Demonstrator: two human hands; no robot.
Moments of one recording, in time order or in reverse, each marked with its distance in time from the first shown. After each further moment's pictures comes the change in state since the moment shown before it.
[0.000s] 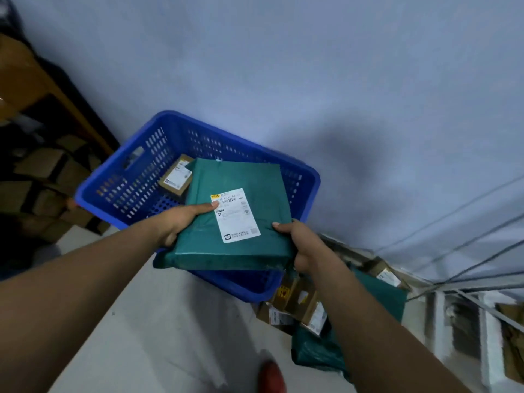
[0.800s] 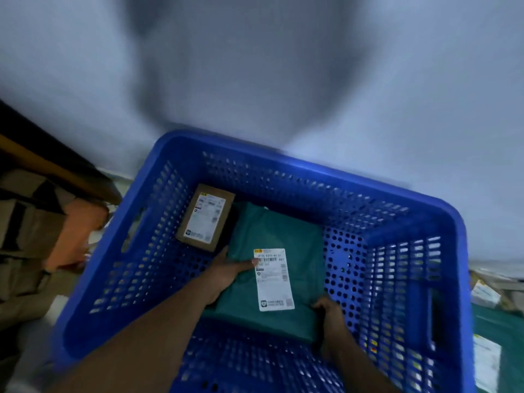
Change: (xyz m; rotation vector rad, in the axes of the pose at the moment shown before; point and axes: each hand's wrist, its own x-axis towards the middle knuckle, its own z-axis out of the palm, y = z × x) left_hand 0.282 0.017 -0.141 0.124 -0.143 -0.028; right_hand 0.255 0.092 0.148 0.460 0.465 0.245
